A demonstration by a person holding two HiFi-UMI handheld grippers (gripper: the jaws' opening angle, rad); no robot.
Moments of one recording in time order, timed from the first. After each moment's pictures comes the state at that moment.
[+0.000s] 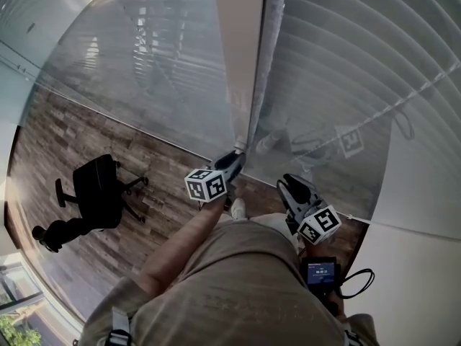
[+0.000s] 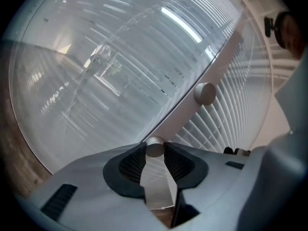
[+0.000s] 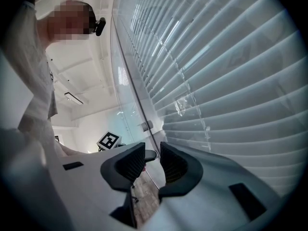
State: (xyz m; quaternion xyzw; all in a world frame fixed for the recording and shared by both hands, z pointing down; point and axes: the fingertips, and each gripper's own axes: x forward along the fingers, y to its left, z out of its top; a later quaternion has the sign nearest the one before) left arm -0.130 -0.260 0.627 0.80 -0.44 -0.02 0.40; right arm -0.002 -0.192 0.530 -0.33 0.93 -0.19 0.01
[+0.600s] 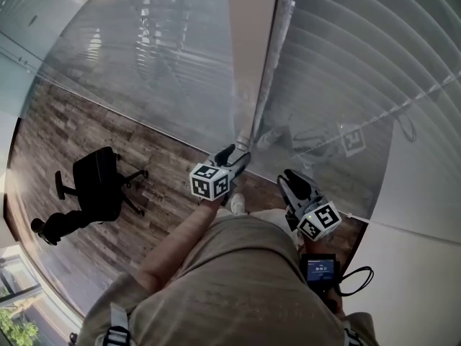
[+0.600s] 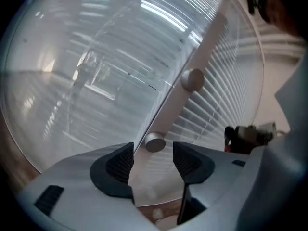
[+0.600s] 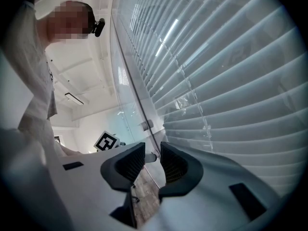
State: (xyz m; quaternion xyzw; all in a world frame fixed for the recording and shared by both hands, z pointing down) left arm -0.121 -0.250 0.637 0.83 -0.44 0.06 0.32; right arm 0.002 -0.189 0.542 -0.32 0.93 -0.20 0.01
